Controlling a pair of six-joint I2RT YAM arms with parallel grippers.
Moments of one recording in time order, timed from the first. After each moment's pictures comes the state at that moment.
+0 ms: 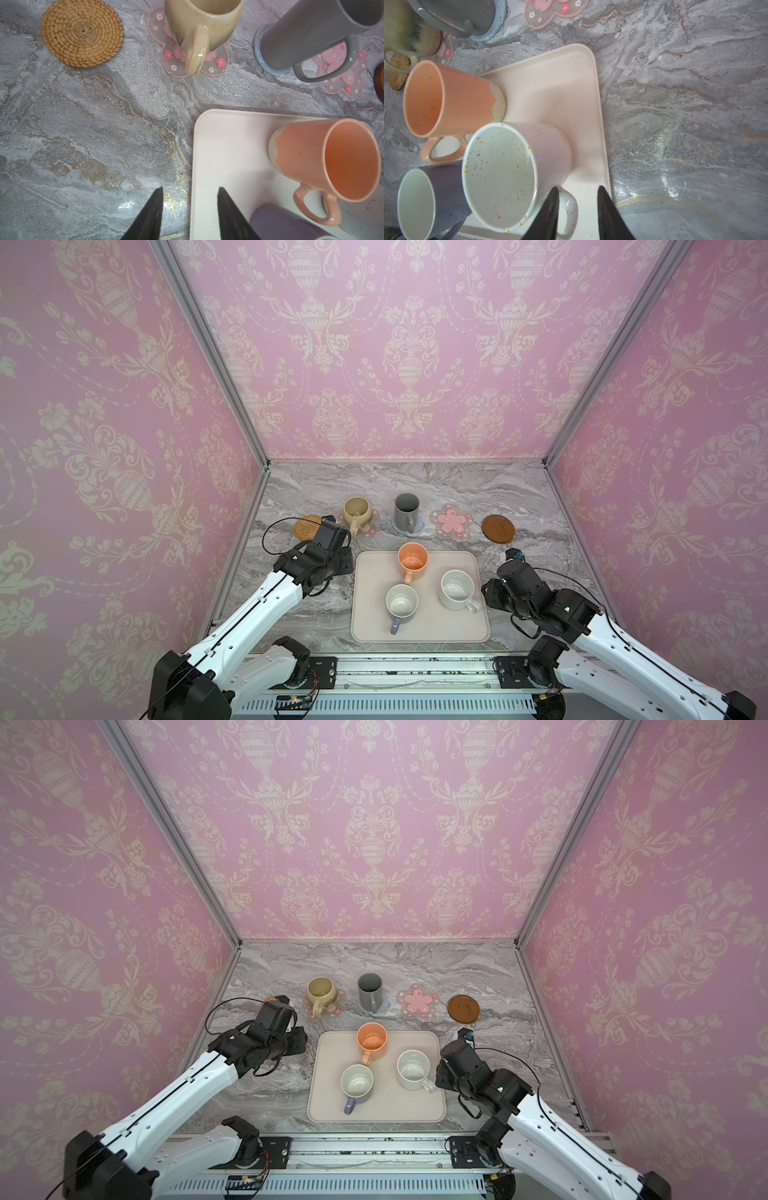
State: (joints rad) left arm -0.47 1.05 0.81 -0.75 -0.12 -0.56; right arm 0.68 0.68 0.57 -0.84 0.17 0.85
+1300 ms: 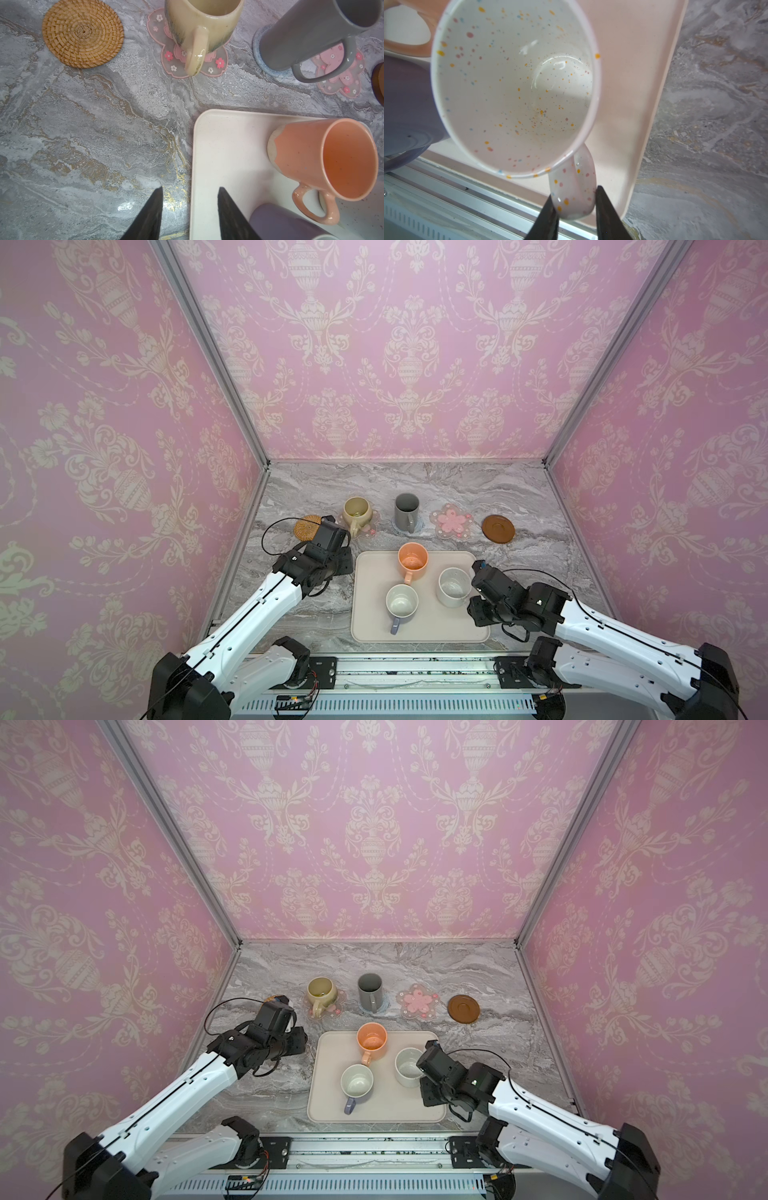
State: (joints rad) left arm -0.47 1.04 0.81 -0.75 -0.12 -0.56; right arm 0.87 0.91 0.60 -0.85 0.09 0.70
